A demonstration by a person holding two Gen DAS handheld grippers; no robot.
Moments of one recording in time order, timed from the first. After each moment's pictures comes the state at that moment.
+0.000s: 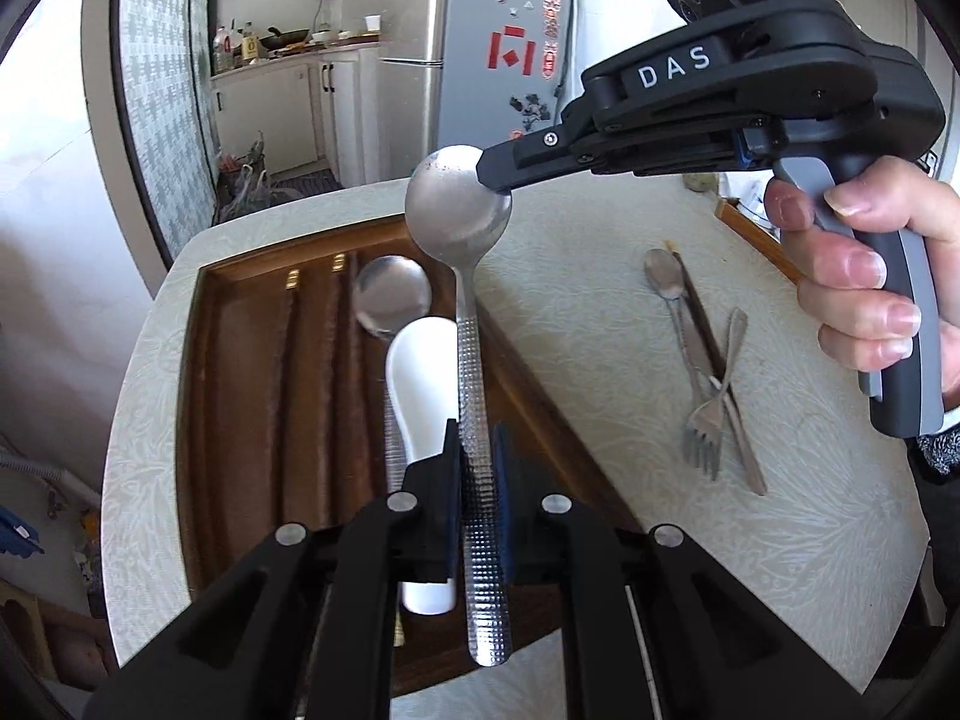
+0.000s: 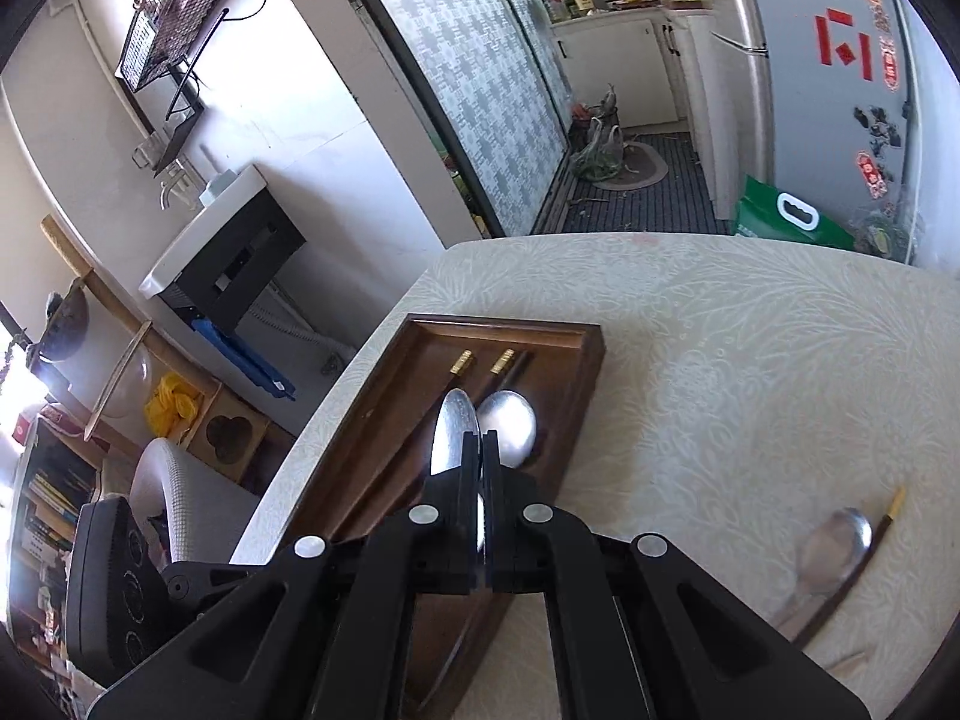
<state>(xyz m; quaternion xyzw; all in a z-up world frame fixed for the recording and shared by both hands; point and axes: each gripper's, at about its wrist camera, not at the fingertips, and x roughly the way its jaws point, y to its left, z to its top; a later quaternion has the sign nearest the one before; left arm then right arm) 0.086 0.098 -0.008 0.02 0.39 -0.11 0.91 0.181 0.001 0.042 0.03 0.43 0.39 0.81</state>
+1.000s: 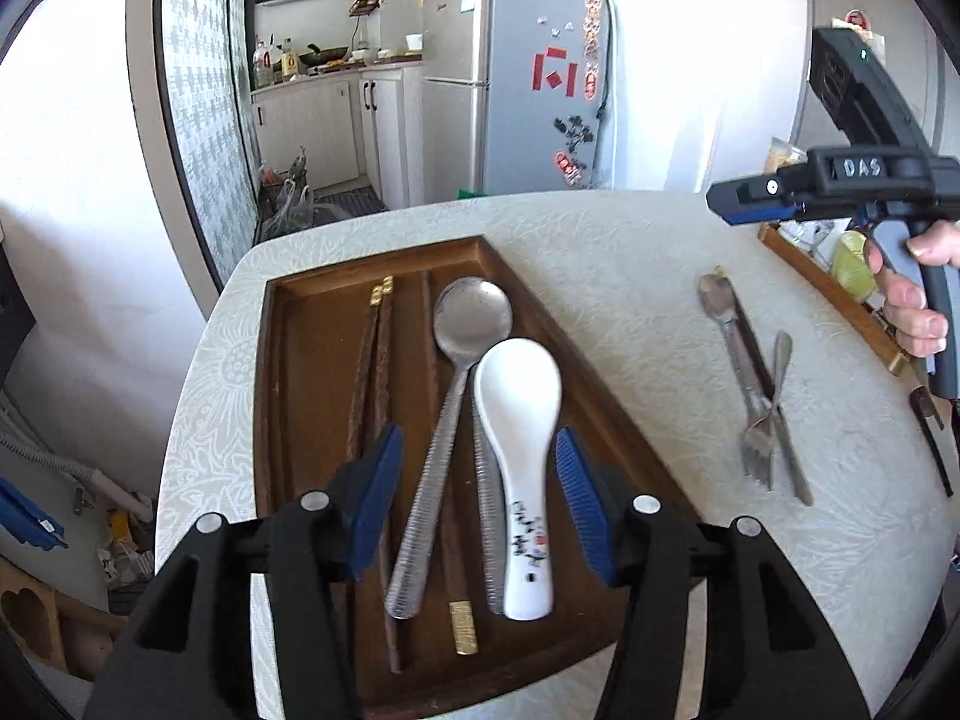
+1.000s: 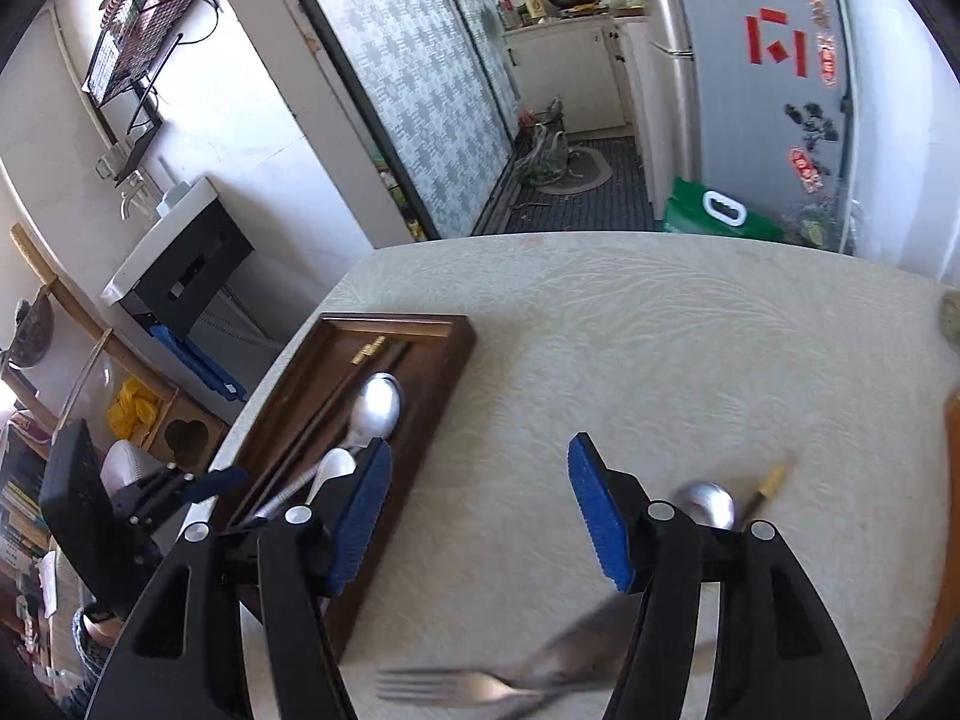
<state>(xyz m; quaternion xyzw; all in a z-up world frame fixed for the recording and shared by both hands) 0.066 0.104 0.010 0.02 0.36 -0.08 0.93 0.183 -0.100 0.047 0.02 0.43 0.32 0.84</state>
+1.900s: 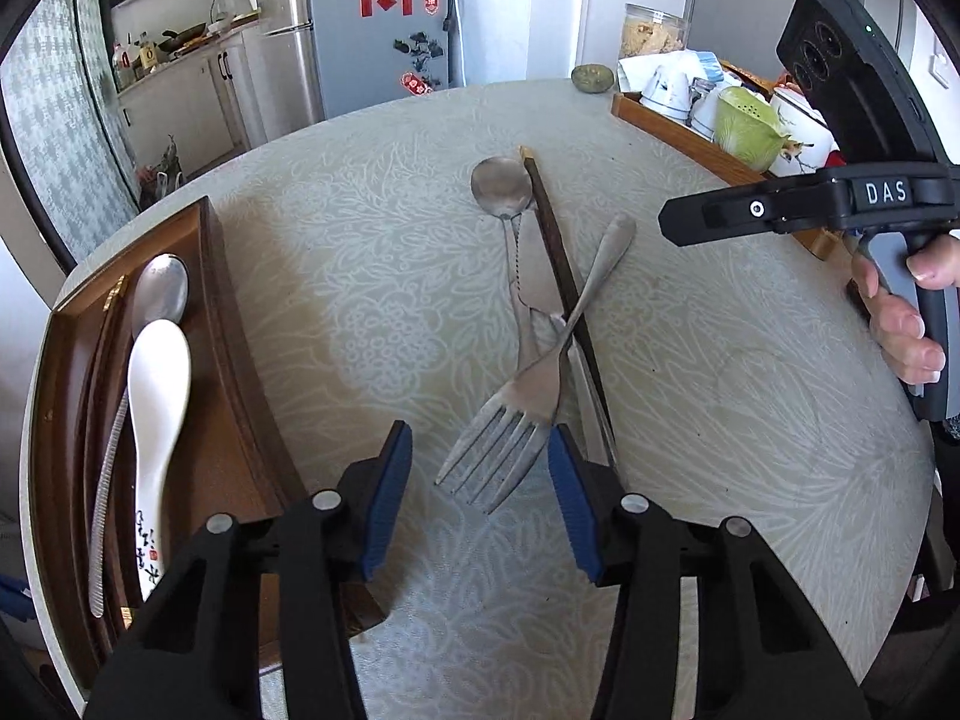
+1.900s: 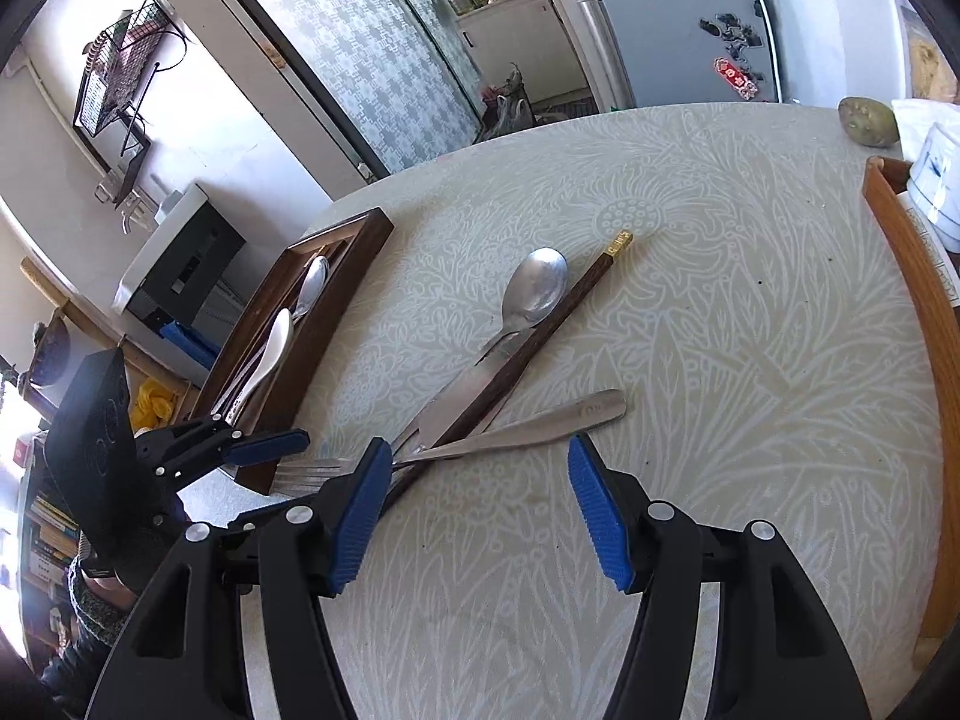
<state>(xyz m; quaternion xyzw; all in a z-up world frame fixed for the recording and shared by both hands) 0.084 -0.023 -0.045 0.09 0.45 -0.19 0.87 0.127 -0.210 -0.022 0.08 0.46 0.33 0.82</state>
